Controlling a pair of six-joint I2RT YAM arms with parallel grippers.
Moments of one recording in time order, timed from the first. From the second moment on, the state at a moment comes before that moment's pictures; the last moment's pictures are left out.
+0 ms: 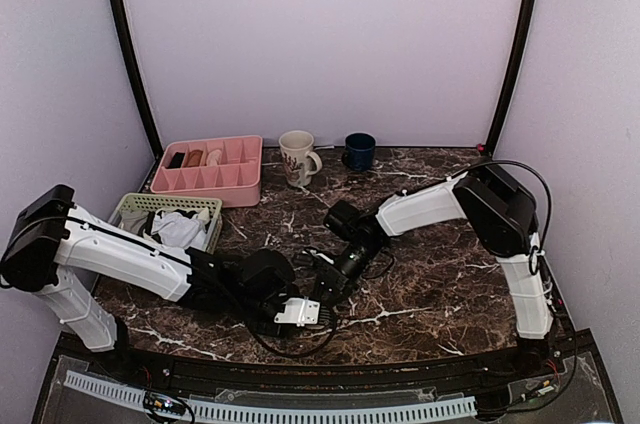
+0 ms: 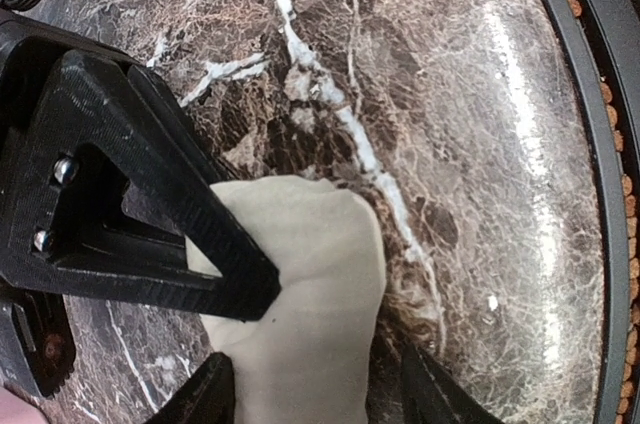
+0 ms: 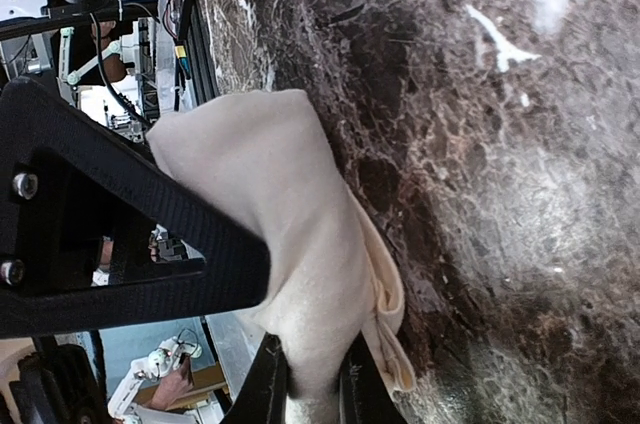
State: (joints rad) left arm -1.21 1.57 0.78 -0.20 -0.06 0.60; right arm 0.88 2.22 1.43 -0.59 -1.05 0.13
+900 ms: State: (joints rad) left arm -1.06 1.61 0.80 -0.24 0.10 0.53; right arm 0.74 2.08 1.40 -0.62 -0.89 0.18
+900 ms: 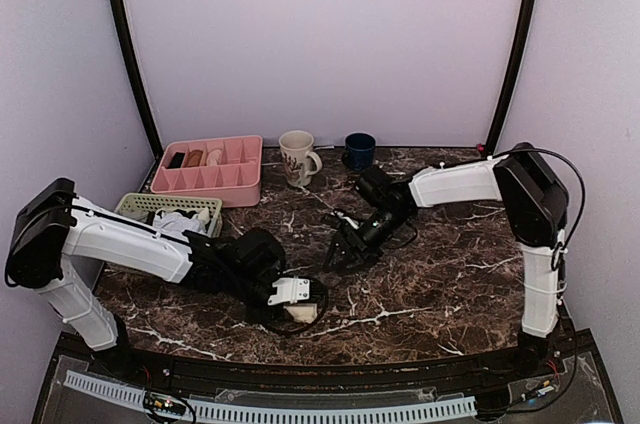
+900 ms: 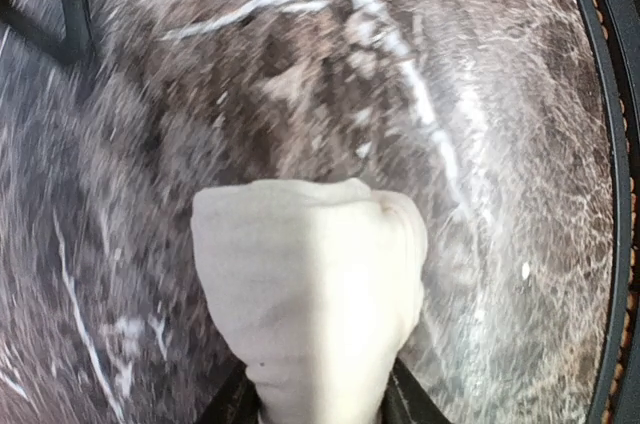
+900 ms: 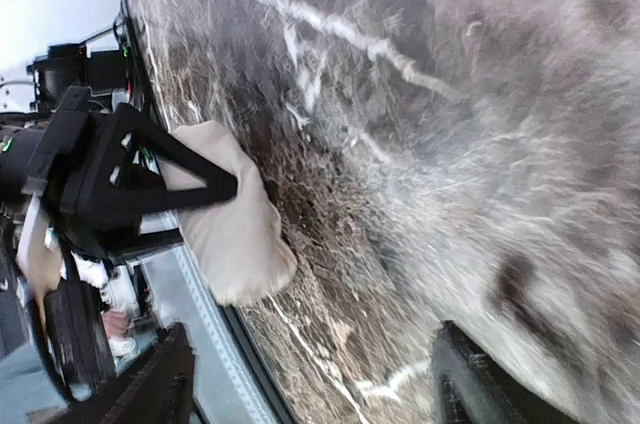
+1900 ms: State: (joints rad) left arm -0.29 1.77 1.75 -0.72 -0.26 -0.03; right arm 0.57 0.96 0.94 -0.31 -0.27 0.48
